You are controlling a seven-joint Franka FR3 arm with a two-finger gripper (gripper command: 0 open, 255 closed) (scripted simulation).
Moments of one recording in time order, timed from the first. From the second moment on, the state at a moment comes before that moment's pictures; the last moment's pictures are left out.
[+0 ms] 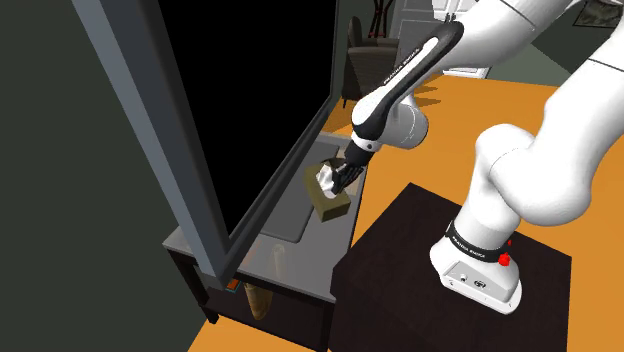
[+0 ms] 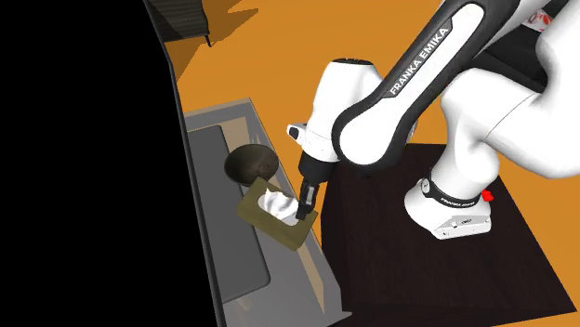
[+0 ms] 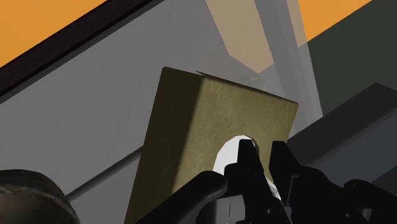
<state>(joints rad) 0.58 -0.29 -0.42 -2.94 0.79 2.87 -0.44</state>
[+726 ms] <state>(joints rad) 0.33 -0.37 -0.37 -2.86 0.50 2.68 -0.33</state>
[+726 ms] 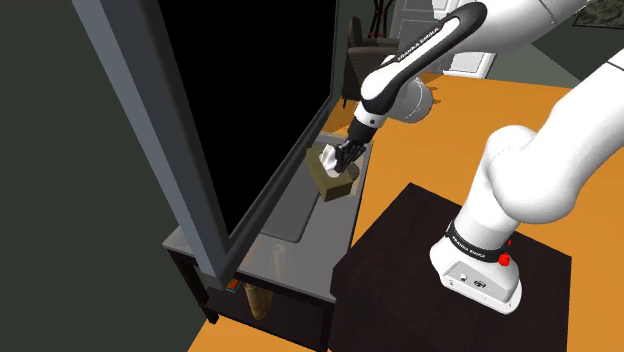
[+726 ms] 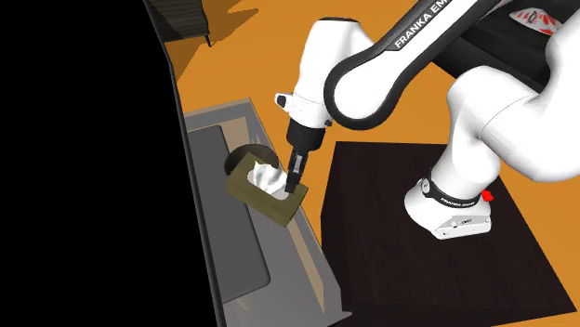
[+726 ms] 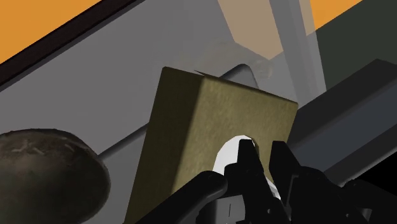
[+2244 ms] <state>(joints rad) 0.22 0.14 -0.65 -2.27 0.69 2.31 -0.78</state>
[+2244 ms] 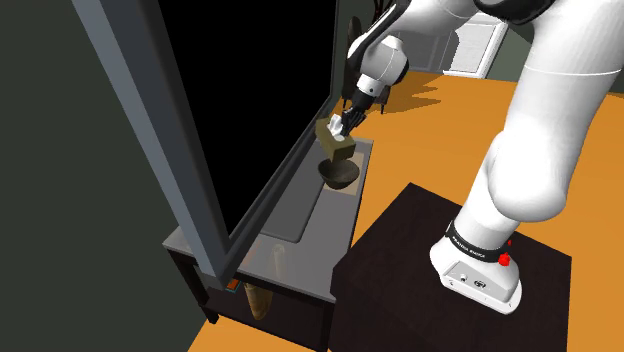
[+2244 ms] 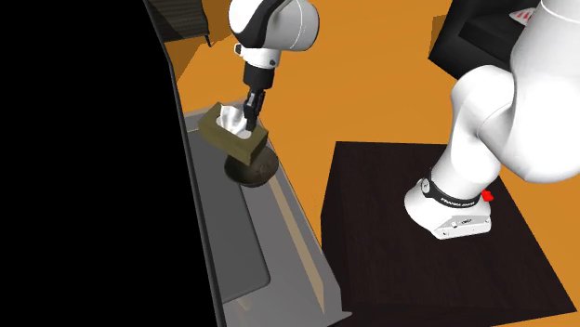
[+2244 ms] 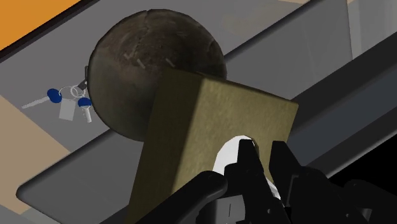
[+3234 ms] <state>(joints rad) 0.16 0.33 -0.57 -2.26 0.92 2.39 -0.98</state>
